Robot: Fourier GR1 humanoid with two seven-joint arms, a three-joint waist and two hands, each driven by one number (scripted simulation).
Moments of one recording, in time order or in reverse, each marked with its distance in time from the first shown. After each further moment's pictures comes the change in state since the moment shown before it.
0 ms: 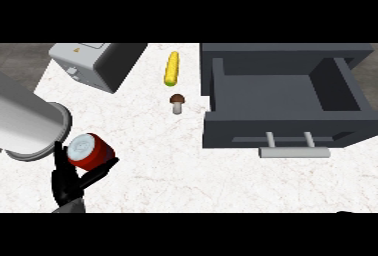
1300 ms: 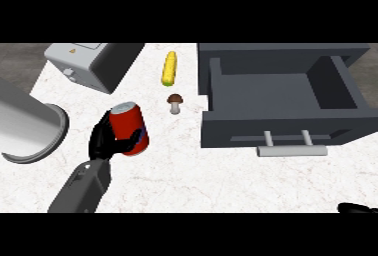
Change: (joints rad) left arm -0.369 0.025 -0.111 0.348 -0.047 -0.304 -0.077; right arm -0.056 -0.007 -0.024 0.008 0.021 -0.003 0.006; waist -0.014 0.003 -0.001
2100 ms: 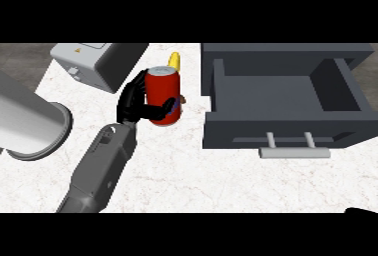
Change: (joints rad) left arm -0.194 -0.084 -0.111 -0.202 -0.050 0.037 0.249; right arm 0.024 0.001 -0.024 -0.039 0.010 -0.004 0.008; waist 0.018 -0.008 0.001
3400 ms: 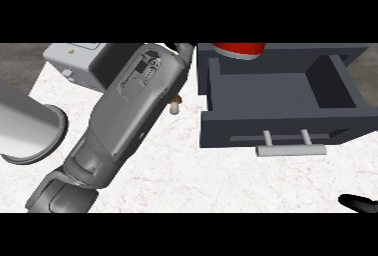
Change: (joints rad) left arm -0.567 -0.025 -0.185 -0.131 0.066 0.312 0.581; right arm -0.074 -0.006 0.018 0.024 0.035 -0.024 0.027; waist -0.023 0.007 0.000
